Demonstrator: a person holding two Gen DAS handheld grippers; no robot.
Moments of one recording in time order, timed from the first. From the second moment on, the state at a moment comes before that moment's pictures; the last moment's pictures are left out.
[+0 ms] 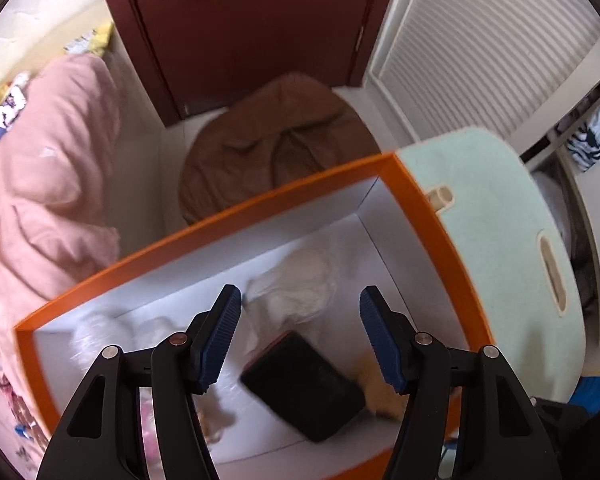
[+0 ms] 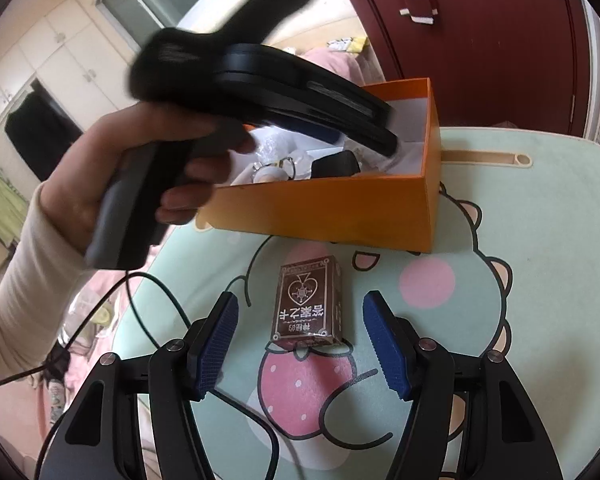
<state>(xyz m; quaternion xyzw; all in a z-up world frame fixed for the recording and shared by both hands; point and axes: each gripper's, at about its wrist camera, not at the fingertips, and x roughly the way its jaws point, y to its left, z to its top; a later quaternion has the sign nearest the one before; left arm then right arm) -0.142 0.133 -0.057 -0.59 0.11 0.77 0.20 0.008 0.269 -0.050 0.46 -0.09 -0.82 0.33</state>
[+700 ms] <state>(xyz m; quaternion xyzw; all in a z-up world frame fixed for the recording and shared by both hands) -0.056 0.032 0.088 -0.41 -0.03 0.89 0.19 0.017 0.258 -0.070 0.47 -0.07 -0.82 0.32</state>
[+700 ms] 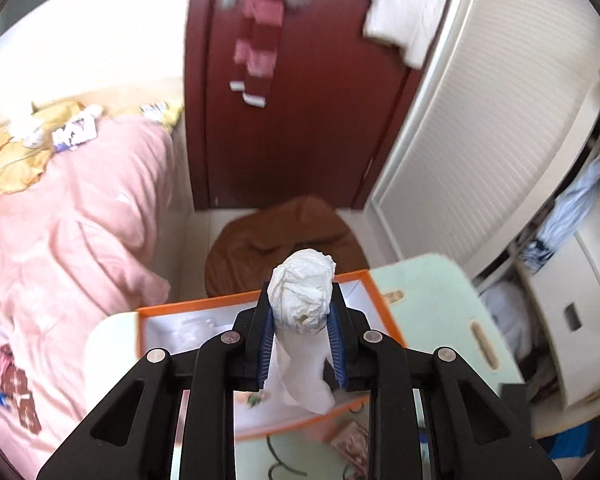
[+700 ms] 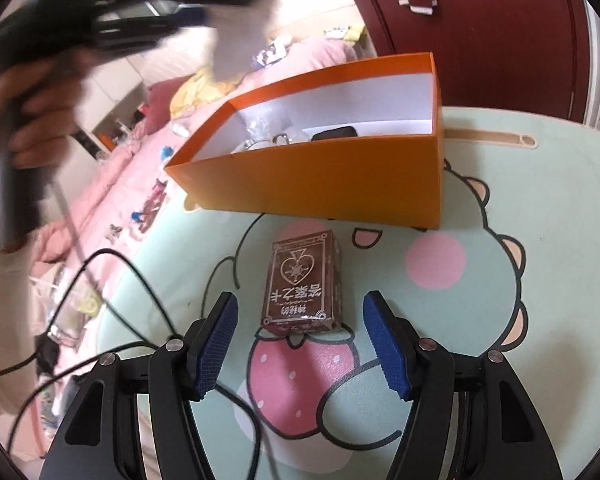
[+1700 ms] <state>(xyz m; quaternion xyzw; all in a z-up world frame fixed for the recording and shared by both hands) 0.031 -0.017 -0.057 -0.47 -0.05 0.88 0.05 -0.001 0.242 -0.024 0.46 -0.02 -0.85 0.27</state>
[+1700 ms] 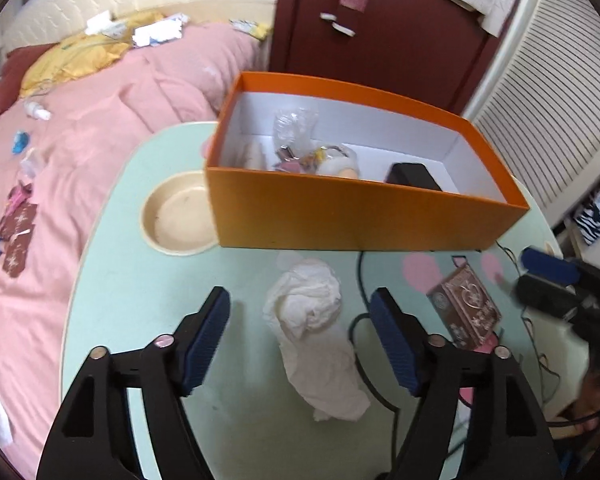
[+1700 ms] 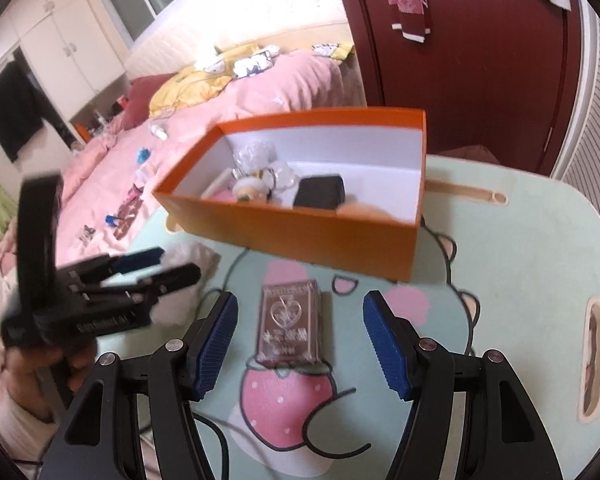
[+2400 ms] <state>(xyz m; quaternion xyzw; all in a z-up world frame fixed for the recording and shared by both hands) 0.044 -0.023 -0.062 -0.46 -0.06 0.89 0.03 -0.120 0.155 -0.004 0.62 0.09 -0.75 0.22</state>
